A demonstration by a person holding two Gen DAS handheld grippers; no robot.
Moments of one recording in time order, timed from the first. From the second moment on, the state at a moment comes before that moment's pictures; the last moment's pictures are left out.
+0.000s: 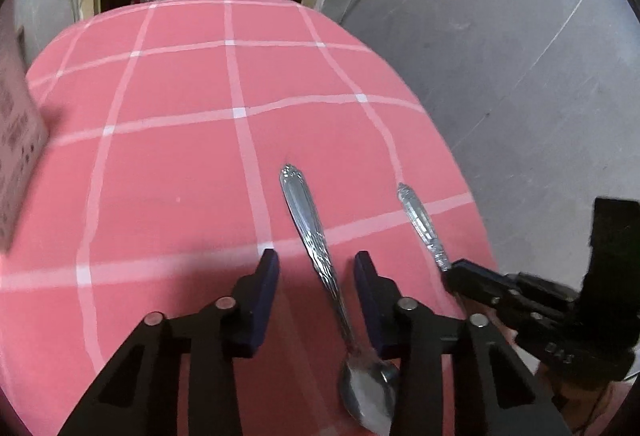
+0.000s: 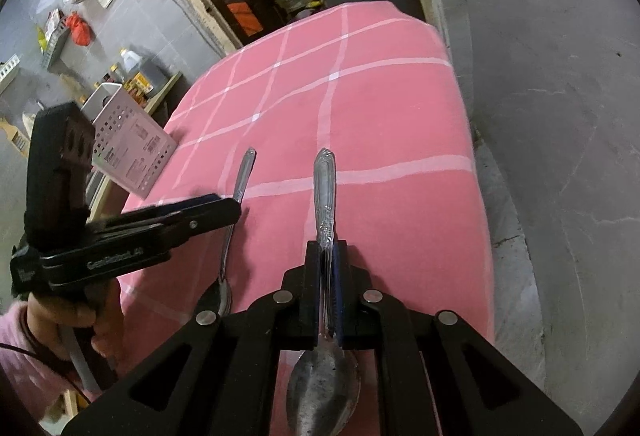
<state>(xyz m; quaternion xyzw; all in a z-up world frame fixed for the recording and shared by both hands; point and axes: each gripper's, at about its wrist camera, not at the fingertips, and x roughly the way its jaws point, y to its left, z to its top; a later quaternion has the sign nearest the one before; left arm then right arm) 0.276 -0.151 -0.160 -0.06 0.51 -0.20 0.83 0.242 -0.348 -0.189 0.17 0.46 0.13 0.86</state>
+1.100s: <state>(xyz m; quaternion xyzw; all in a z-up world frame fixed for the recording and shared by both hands) 0.281 -0.125 -0.160 -0.20 0.59 -0.23 0.75 0.301 -0.348 -0.193 0.21 0.57 0.15 0.78</state>
